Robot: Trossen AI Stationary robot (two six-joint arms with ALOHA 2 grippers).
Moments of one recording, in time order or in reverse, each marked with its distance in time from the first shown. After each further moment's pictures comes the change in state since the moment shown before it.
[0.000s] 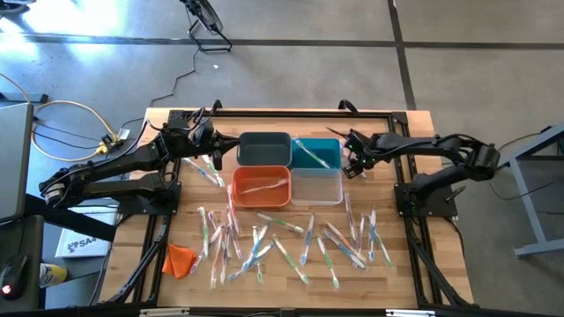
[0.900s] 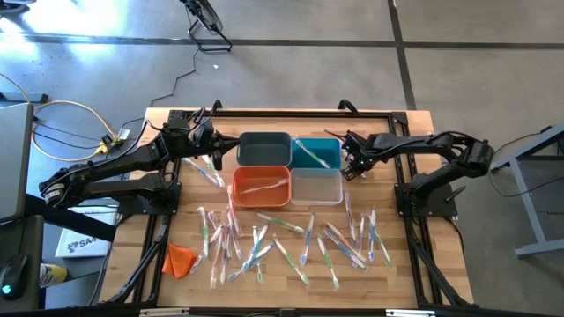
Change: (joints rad) left arm 0.000 0.000 0.000 -0.004 0.000 0.000; right arm 0.000 0.073 0.002 0.023 -0.029 -0.019
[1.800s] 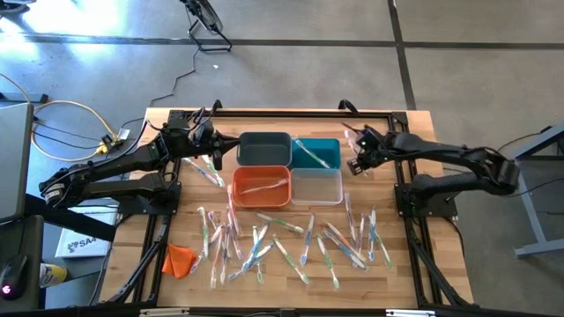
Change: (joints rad) left arm 0.000 0.000 0.000 0.005 0.000 0.000; right arm -0.001 -0.354 -0.004 -0.117 0.006 0.085
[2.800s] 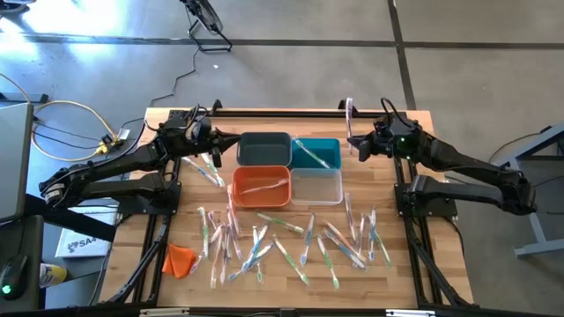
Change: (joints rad) left arm 0.000 0.000 0.000 0.083 0.002 -0.070; right arm 0.080 -0.376 0.002 0.419 -0.076 0.067
